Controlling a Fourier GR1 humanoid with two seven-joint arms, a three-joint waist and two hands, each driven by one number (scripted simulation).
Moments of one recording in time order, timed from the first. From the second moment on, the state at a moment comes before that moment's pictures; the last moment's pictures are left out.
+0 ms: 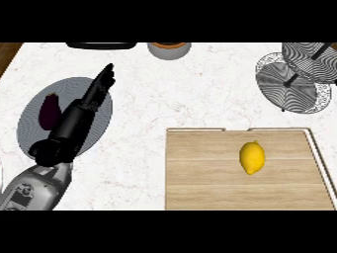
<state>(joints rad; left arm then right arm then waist) -0.31 0.33 -0.32 -1.68 0.08 0.16 0.10 -0.16 -0.57 0.00 -1.50 -0.23 -0.19 -0.06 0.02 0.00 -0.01</state>
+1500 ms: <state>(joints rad) 0.04 0.47 -0.08 -1.43 0.23 0.10 0.16 0.22 -0.49 0.27 -1.61 0.47 -0.47 0.45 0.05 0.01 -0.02</state>
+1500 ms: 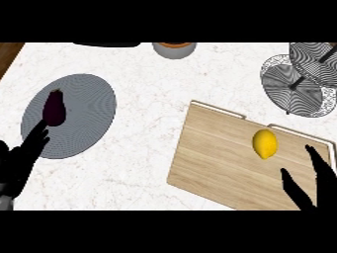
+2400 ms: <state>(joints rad) 0.05 0.47 -0.04 -1.37 0.23 0.07 0.11 -0.18 -0.39 0.37 -1.82 0.57 0.02 1.23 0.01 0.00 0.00</state>
